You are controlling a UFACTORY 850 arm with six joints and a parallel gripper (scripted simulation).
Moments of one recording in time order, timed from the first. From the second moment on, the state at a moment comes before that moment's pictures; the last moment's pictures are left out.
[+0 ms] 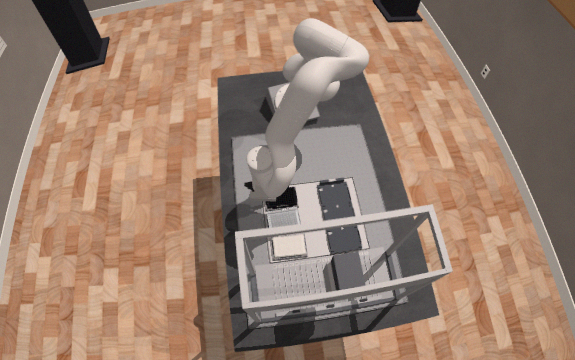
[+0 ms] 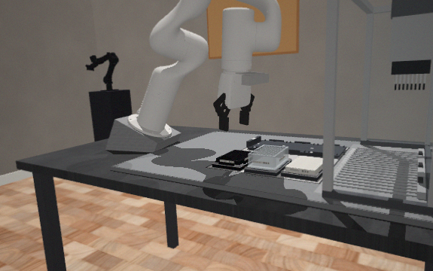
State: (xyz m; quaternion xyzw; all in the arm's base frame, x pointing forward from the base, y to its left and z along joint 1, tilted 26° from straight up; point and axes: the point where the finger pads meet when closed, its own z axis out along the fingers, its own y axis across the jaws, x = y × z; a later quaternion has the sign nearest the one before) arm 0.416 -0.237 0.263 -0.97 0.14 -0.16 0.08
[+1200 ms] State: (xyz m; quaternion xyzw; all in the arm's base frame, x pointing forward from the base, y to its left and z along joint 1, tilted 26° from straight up) arm 0.406 -0.201 0.264 -0.91 -0.37 -0.20 -0.04
